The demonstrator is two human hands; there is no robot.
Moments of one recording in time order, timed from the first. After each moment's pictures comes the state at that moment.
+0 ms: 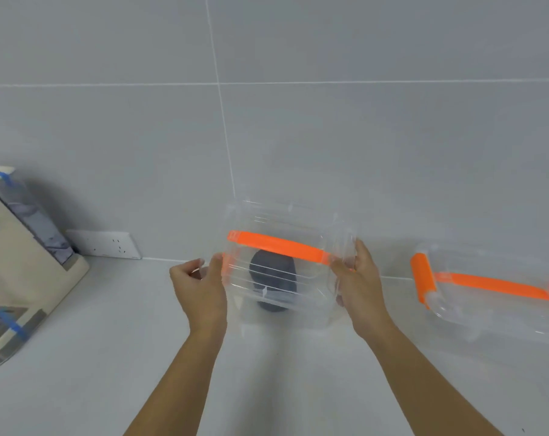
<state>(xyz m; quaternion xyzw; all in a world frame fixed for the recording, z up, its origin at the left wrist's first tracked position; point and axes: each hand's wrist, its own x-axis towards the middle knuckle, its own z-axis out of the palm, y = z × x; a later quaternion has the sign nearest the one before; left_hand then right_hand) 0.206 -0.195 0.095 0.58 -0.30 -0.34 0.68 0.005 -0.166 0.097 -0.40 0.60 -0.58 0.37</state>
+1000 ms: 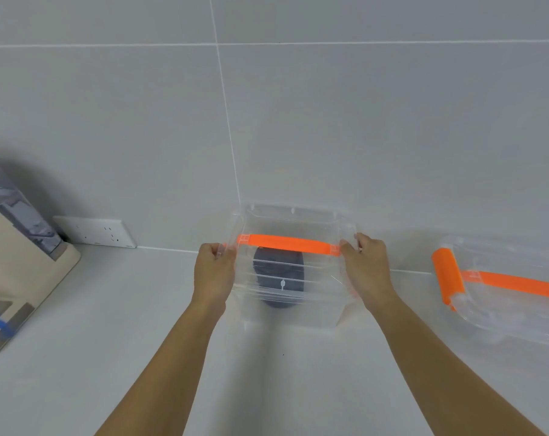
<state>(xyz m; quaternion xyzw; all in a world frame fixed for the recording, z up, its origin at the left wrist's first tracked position) 0.209 -0.249 0.071 0.62 -0.43 -0.41 0.50 -0.010 -0.224 0.077 -0.42 0.72 -0.47 0.27</state>
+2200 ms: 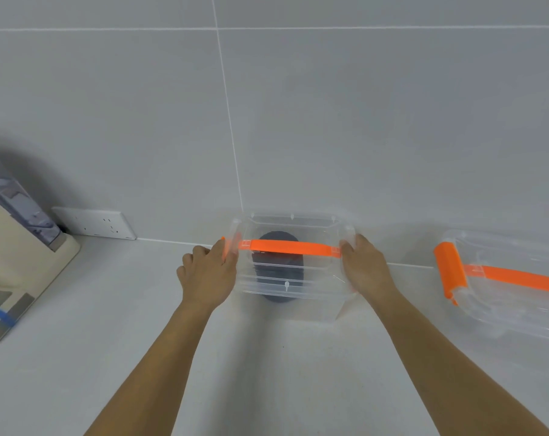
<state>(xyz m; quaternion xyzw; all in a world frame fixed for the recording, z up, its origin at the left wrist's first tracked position) 0.228 -0.240 0.065 0.75 -0.62 -0.13 0.20 -0.009 -0.224 0.070 -0.47 0.78 -0.32 0.27</state>
